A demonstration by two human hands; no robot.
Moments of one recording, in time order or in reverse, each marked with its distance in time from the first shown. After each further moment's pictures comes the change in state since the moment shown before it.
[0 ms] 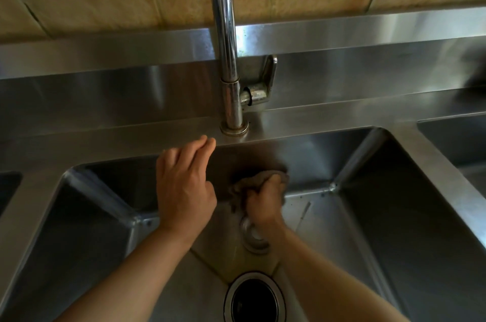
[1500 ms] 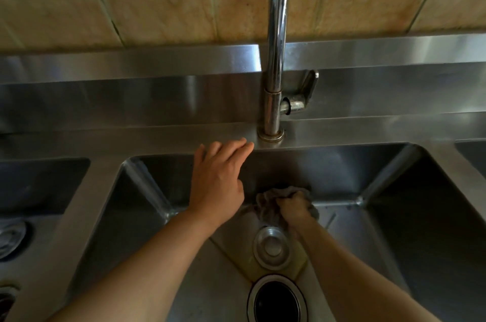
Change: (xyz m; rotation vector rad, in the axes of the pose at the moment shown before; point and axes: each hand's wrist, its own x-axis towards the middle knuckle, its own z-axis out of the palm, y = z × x) left_hand 0.012 -0.006 -0.026 0.025 -0.230 0.060; right_hand 0.044 0.050 0.019 0.084 -0.203 0.305
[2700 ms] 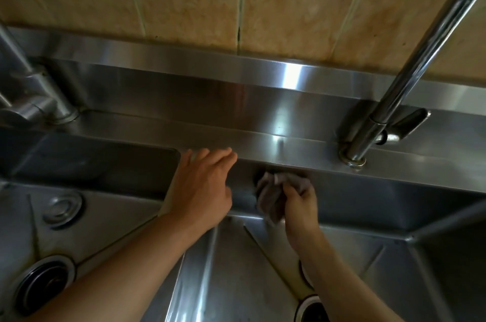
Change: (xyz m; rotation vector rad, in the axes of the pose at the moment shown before) left_hand -0.054 -0.128 -0.071 0.083 -0.115 -0.195; right_hand -0.118 -0.103 0.112 0.483 -0.039 -0.279
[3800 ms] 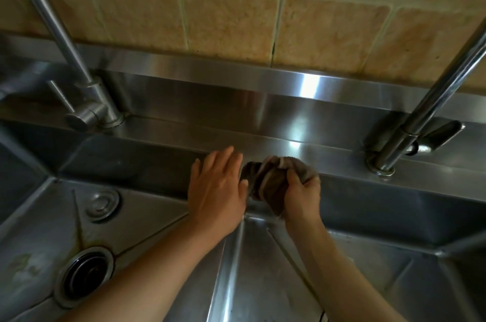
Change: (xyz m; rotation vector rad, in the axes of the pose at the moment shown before) left_hand -0.020 -0.015 -0.007 -0.046 0.051 -0.189; right_hand -0.016 -0.003 0.052 0.040 0.025 -0.114
